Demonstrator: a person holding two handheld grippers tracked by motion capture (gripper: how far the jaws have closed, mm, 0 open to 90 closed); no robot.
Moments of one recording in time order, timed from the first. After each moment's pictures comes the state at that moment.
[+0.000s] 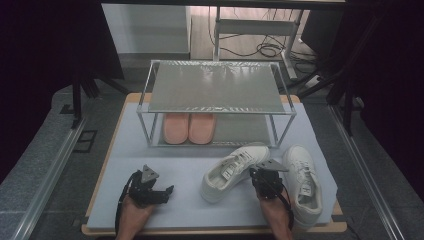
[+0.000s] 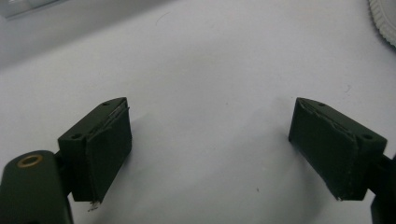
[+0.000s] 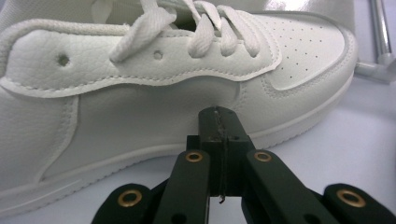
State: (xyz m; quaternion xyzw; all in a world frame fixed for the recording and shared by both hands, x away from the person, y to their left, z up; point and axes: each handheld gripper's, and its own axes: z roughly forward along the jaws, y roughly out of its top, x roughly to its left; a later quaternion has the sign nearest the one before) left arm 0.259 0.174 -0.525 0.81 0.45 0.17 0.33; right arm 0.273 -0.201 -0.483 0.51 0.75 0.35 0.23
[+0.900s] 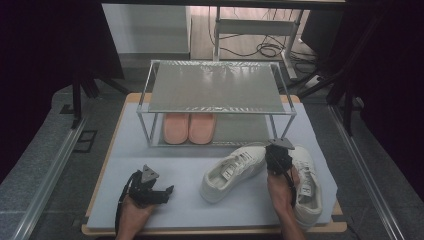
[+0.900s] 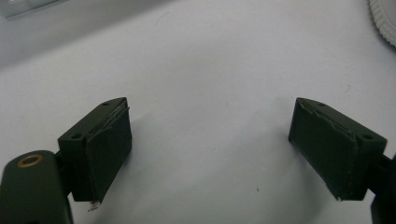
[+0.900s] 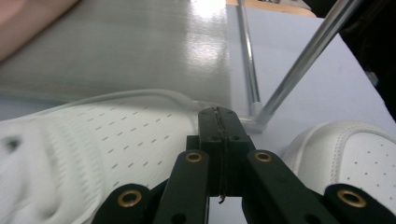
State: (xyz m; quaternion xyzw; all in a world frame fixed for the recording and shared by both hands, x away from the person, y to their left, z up) left arm 0.259 0.174 -0.525 0.81 0.45 0.17 0.33; right arm 0.338 -0.224 -0.471 0.59 0.67 0.28 0.35
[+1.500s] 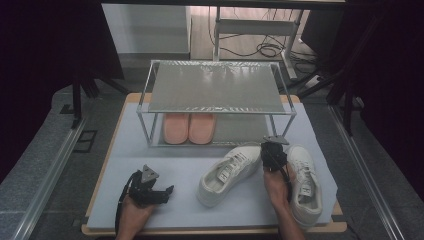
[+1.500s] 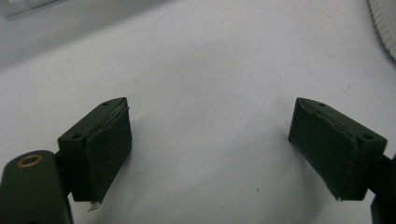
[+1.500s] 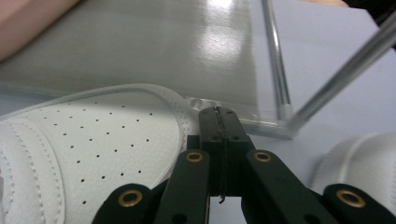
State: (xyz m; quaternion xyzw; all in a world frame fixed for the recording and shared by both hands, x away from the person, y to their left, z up) left arm 0.259 0.174 -0.525 0.81 0.45 0.17 0.33; right arm 0.353 -0.215 -0.480 0.58 0.69 0.29 0.32
